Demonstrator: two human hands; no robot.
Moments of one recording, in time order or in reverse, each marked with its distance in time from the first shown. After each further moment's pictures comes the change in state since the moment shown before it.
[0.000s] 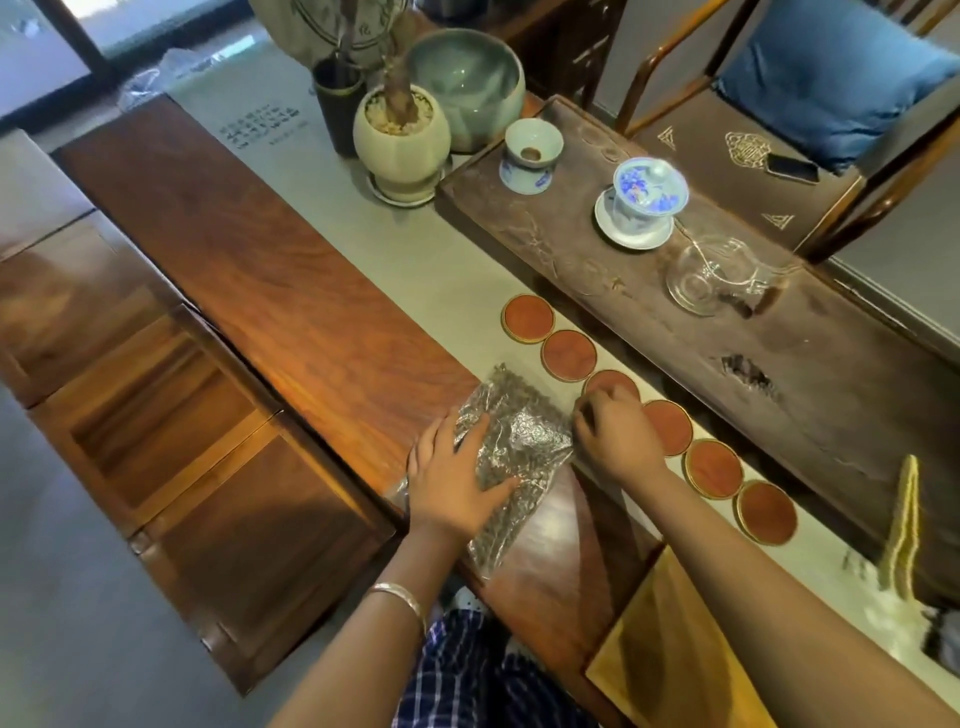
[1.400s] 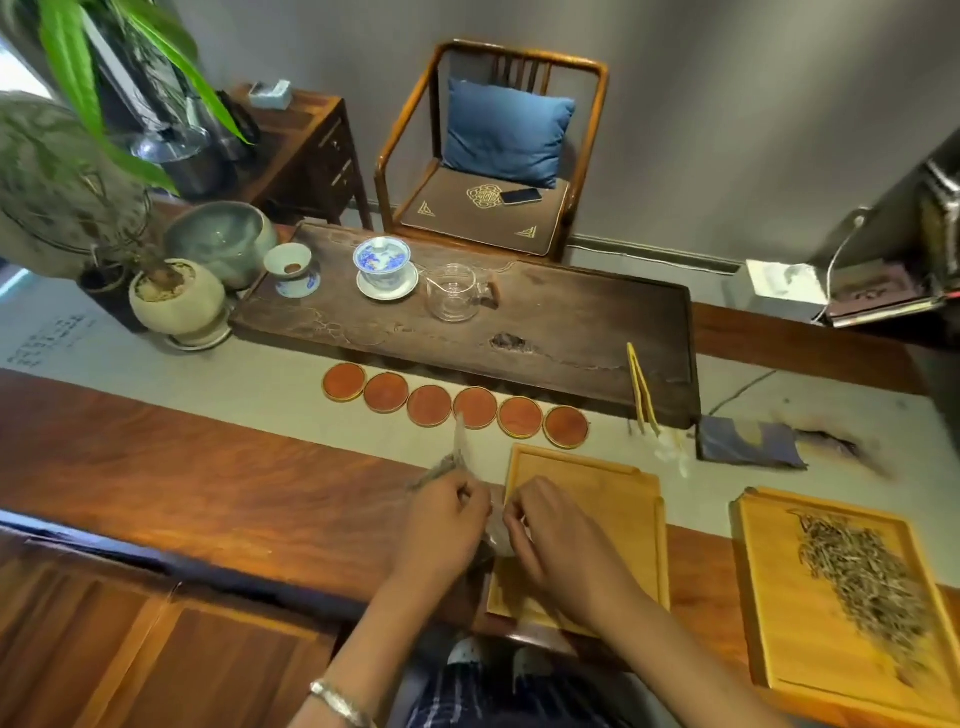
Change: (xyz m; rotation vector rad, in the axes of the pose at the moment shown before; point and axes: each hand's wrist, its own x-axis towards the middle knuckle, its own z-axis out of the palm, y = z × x) left_hand -0.115 0.161 -0.054 -0.372 -0.242 0.385; right_hand -0.256 -0.011 -0.071 0.189 0.297 0.045
